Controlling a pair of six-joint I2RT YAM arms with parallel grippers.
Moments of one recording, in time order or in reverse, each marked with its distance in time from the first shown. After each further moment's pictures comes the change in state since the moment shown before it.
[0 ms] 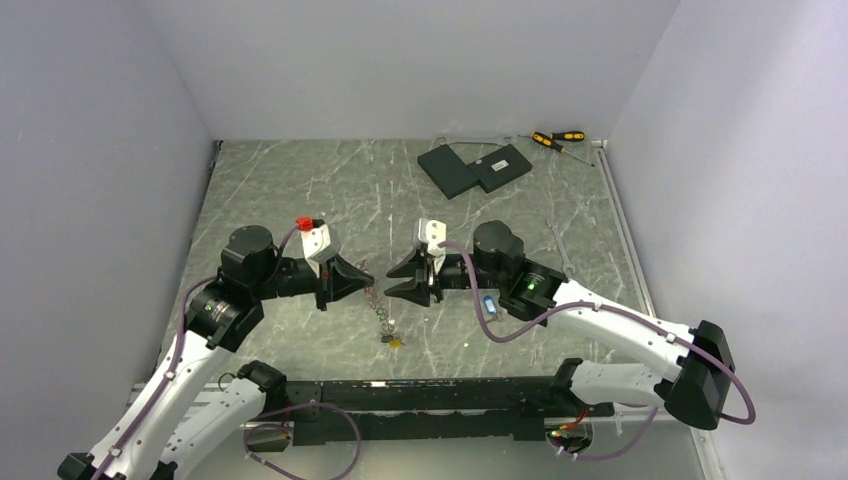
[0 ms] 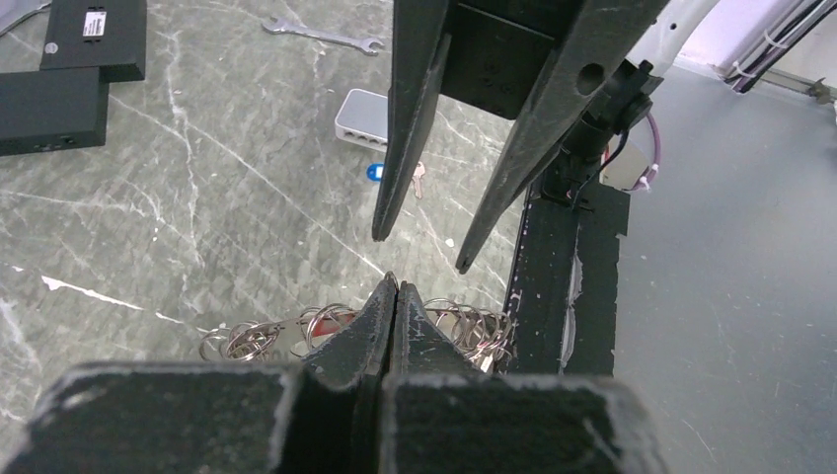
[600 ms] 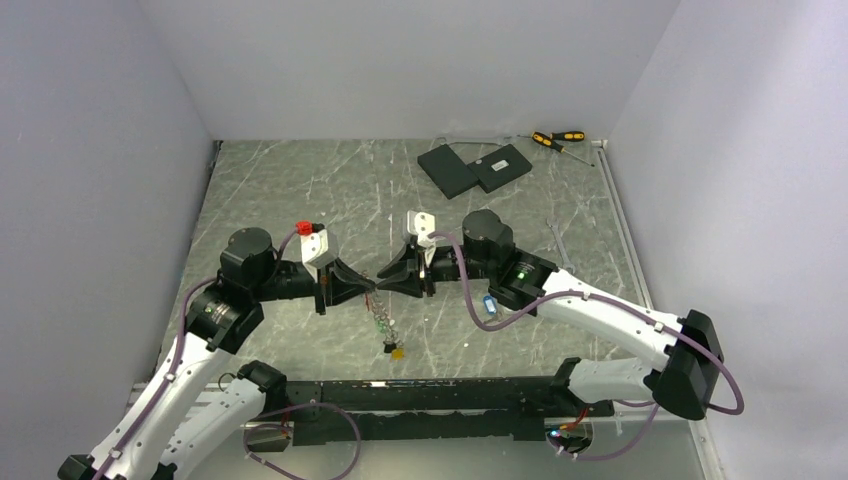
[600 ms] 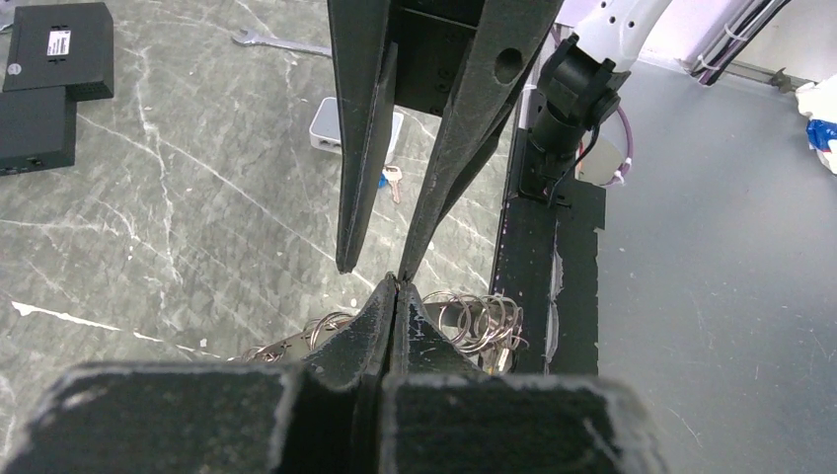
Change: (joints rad) left arm 0.000 -0.012 -0.018 0.022 0.068 -0.001; right arm -0.013 0.081 0.082 -0.019 -0.072 -0.003
